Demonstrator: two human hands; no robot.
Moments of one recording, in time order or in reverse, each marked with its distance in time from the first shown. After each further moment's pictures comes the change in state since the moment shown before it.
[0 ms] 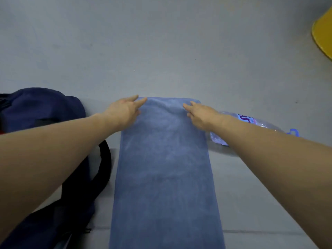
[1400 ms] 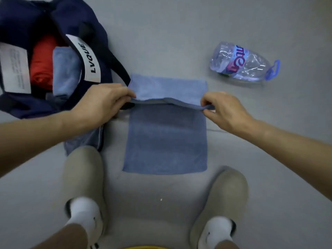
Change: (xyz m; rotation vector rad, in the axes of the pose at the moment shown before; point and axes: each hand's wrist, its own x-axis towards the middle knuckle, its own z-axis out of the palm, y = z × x) left_hand -0.313 0.046 0.006 -0.165 0.278 0.187; right_hand -0.283 -0.026 0.084 0.115 0.334 -0.278
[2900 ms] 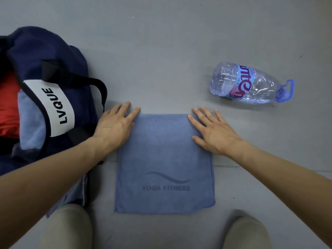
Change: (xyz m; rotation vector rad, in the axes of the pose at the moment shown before) left_hand 0.104 -0.058 0.109 0.365 -0.375 -0.208; right_hand 0.081 0.069 0.079 -0.359 -0.343 0.035
